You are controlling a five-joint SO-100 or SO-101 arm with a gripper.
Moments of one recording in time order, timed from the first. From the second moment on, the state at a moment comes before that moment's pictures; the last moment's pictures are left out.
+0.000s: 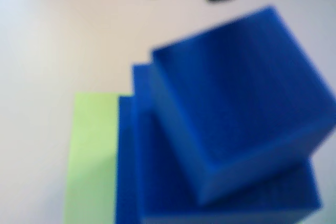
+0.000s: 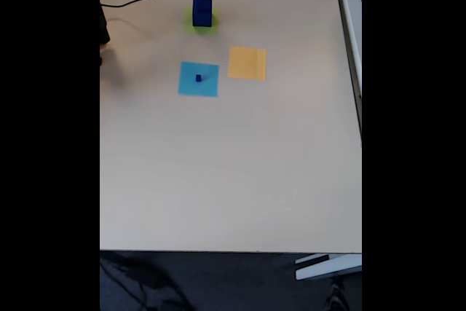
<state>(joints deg) -19.0 87.9 77.7 87.2 107.6</state>
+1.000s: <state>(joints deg) -14.5 71.2 45.9 90.7 96.8</state>
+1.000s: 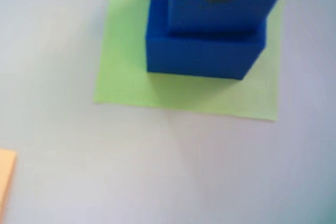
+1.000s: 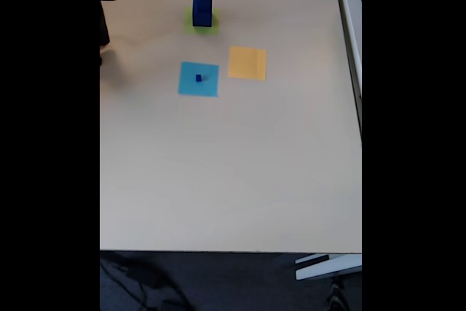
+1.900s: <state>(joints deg) -17.6 67.6 47.8 90.2 94.3</state>
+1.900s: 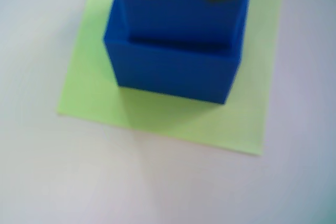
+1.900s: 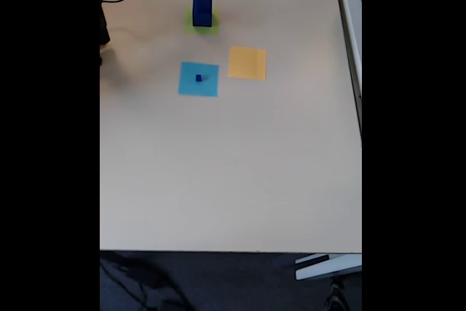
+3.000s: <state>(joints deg) -15.8 70.1 57.1 86.7 91.4</state>
